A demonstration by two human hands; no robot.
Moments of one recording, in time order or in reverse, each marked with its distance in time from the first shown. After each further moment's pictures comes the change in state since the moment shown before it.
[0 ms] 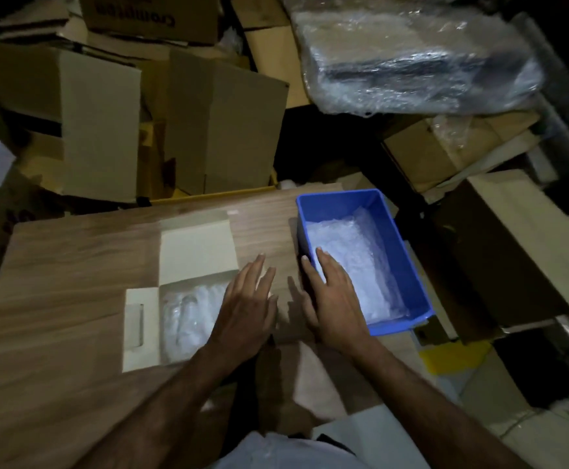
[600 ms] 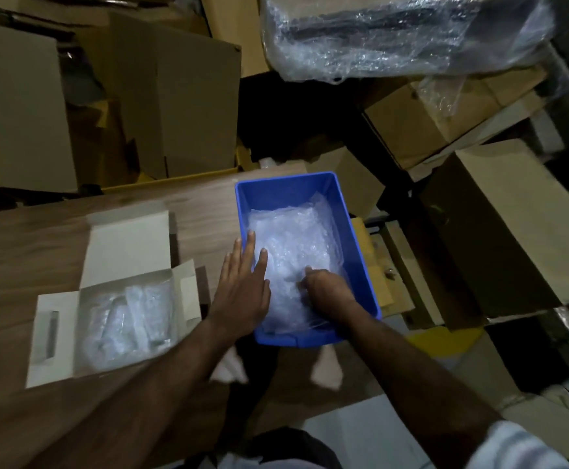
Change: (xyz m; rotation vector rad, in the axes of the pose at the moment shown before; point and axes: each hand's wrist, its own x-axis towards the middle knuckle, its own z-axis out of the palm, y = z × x) left_hand 0.088 0.090 0.078 0.061 -0.154 -0.108; right_hand 0.039 0.165 0.014 -0.273 -0.730 -0.009
